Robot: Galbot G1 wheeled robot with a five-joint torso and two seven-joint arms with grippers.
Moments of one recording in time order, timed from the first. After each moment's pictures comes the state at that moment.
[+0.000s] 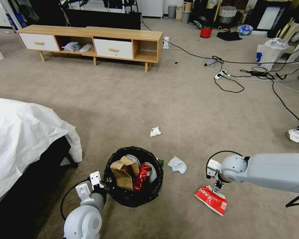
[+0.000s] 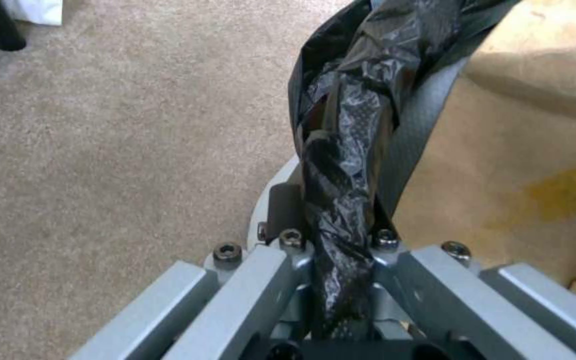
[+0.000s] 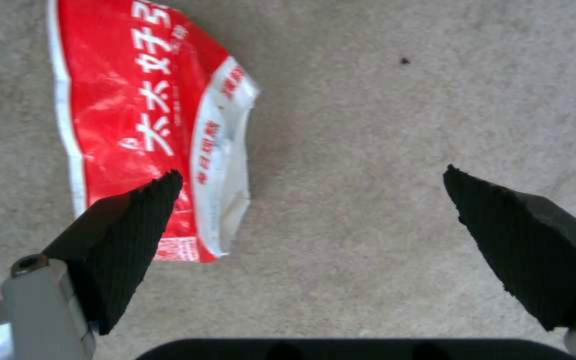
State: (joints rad) left arm 1.50 -1.48 -0.47 -2.08 -0.54 0.60 -0.34; right arm -2.85 -0.66 1.45 1.48 1.05 -0.69 0.01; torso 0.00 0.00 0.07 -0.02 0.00
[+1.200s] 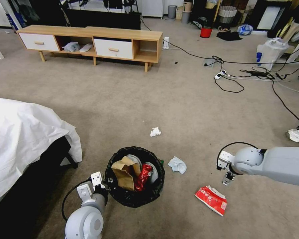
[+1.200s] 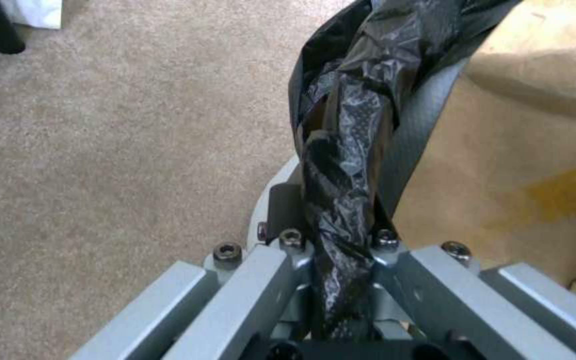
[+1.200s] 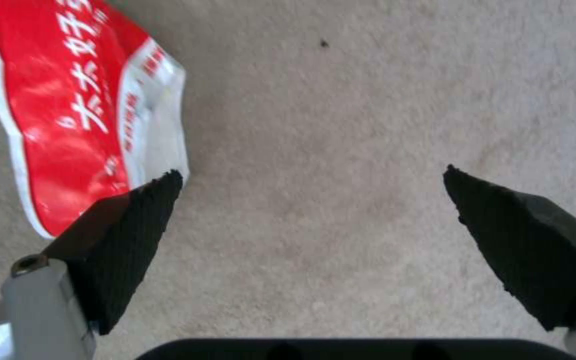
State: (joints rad) left arm 1.50 -1.49 -0.47 -2.09 -0.53 0.59 -0.33; right arm -2.73 -0.61 1.38 1.53 1.06 -0.69 0.02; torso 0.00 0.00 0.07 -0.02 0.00
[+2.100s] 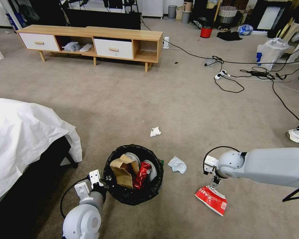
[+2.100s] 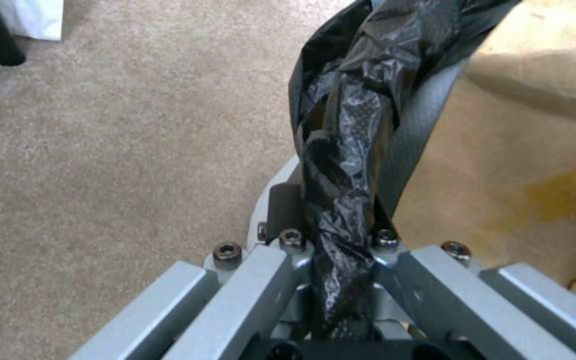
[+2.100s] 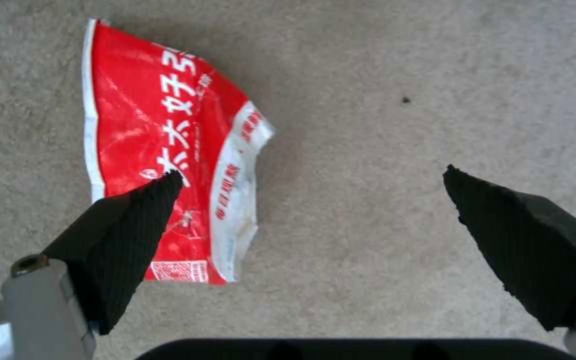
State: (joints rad) left arm 1.48 -1.47 -0.48 -2.09 -0.56 0.59 -0.34; right arm -2.83 -0.73 1.42 1.49 1.09 -0.71 0.06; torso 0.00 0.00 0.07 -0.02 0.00
